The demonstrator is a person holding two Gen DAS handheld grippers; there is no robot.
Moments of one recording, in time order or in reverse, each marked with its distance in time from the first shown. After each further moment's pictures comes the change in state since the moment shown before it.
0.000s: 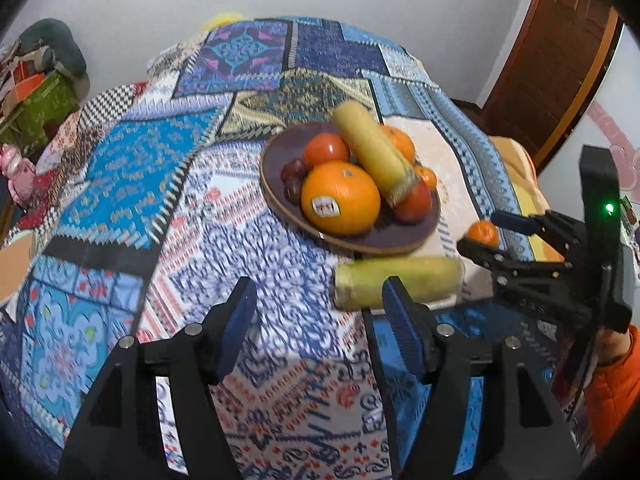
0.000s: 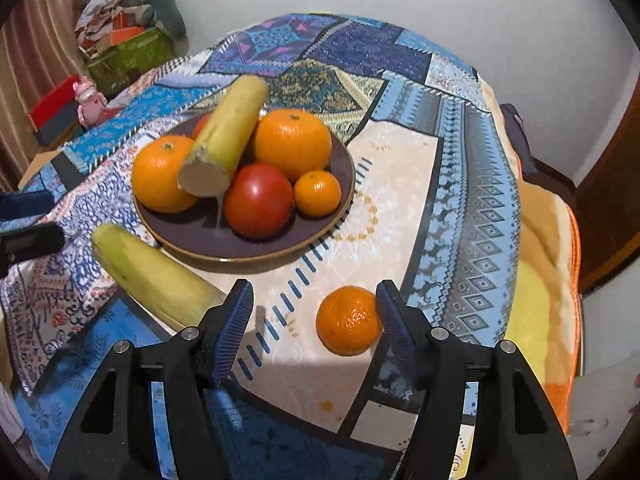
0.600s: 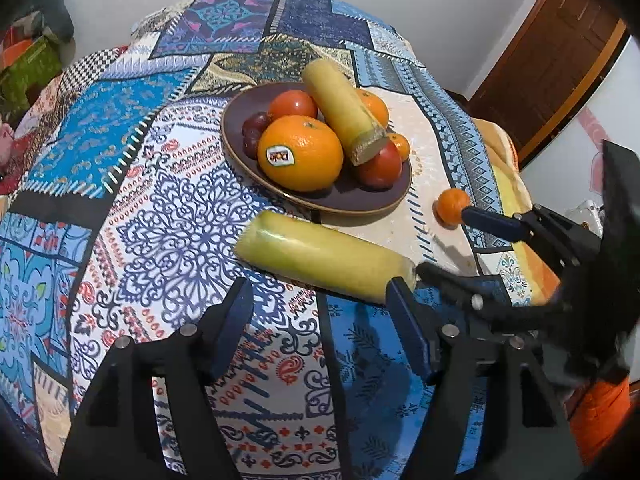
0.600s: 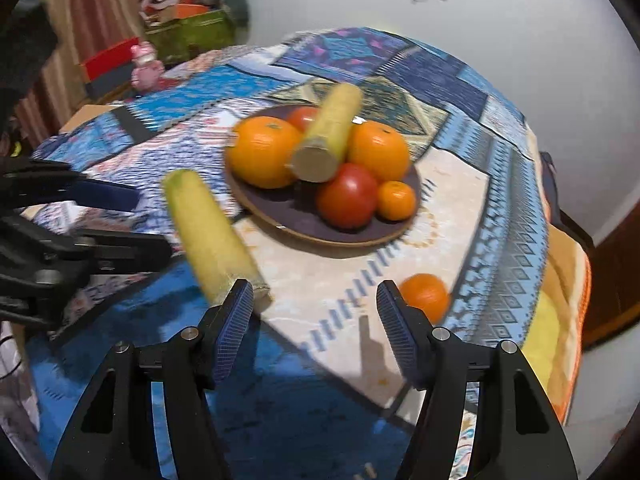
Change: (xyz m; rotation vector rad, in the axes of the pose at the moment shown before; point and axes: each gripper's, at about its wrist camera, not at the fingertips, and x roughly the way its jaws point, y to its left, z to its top) left arm 0.014 -0.017 -0.015 -0.063 0.079 -0.087; right arm -0.032 0.046 -0.020 -0.200 -0.044 0.111
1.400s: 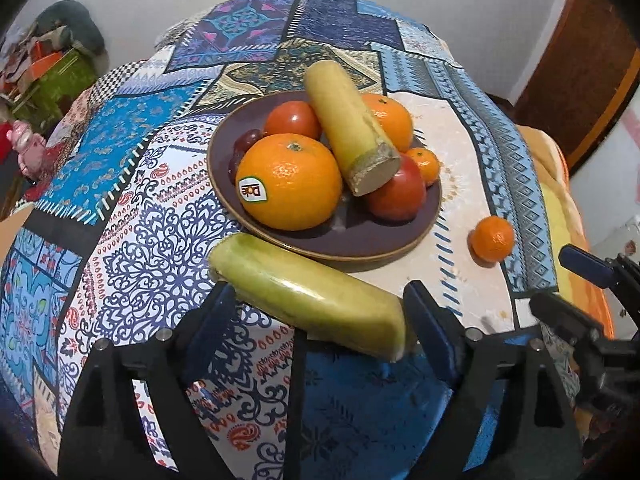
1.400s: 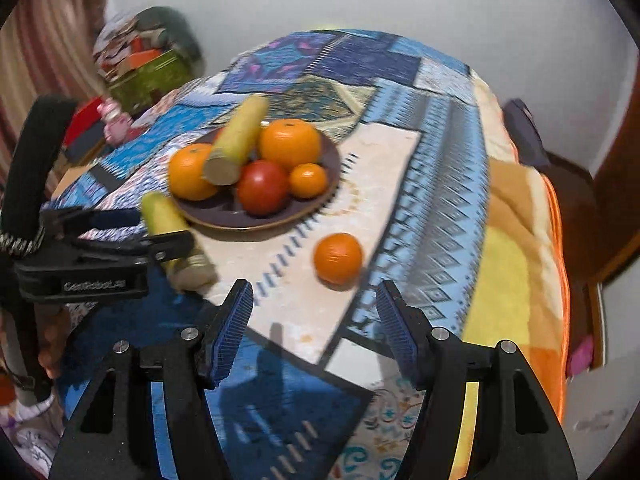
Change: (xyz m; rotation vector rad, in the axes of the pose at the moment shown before) left arm 0.042 -0.032 0.024 -0.038 -0.040 0.193; right arm -0.026 -0.074 -0.030 0.268 -0.022 0.003
